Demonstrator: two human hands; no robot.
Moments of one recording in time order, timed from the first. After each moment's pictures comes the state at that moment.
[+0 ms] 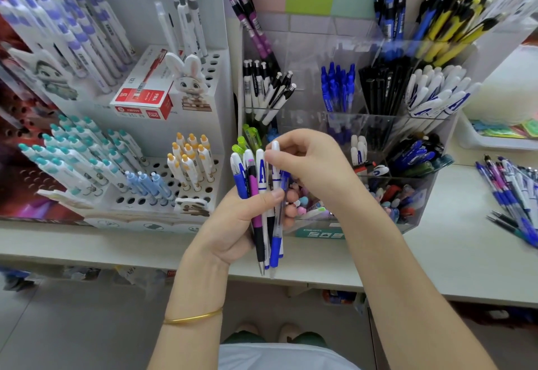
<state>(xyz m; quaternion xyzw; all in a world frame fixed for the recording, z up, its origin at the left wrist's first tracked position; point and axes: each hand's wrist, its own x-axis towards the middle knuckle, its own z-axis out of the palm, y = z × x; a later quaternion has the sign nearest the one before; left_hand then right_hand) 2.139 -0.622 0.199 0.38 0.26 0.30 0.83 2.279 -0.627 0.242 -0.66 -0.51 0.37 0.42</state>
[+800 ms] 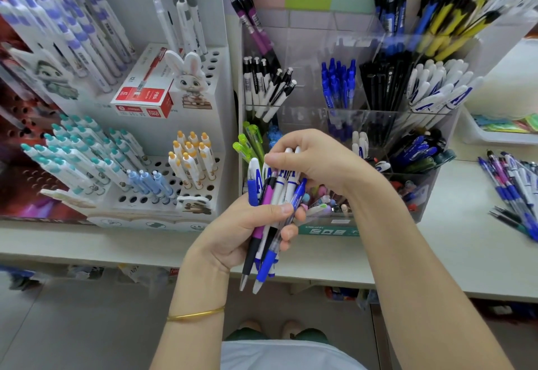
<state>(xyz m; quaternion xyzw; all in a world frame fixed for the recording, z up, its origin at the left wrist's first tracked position) 2.130 -0.619 0.186 0.38 0.18 0.16 0.89 2.296 -0.615 0.244 -0.64 -0.57 0.43 0.27</state>
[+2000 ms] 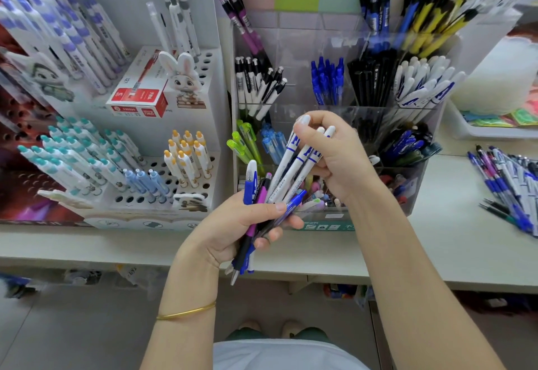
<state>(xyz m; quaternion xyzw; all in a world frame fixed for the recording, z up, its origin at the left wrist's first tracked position) 2.128 -0.623 0.189 0.44 0.29 0.14 0.84 2.305 -0.634 0.232 -0.58 -0.38 0.44 0.57</state>
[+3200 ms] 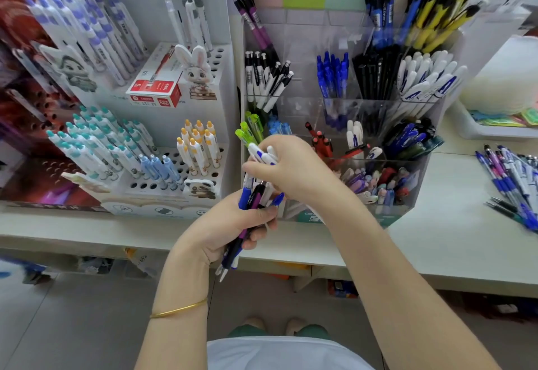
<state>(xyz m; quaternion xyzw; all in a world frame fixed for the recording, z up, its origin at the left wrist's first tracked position) 2.107 -0.639 0.186 0.51 0.37 0.13 0.76 2.249 -0.648 0.245 -0.65 -0.63 0.31 0.28</state>
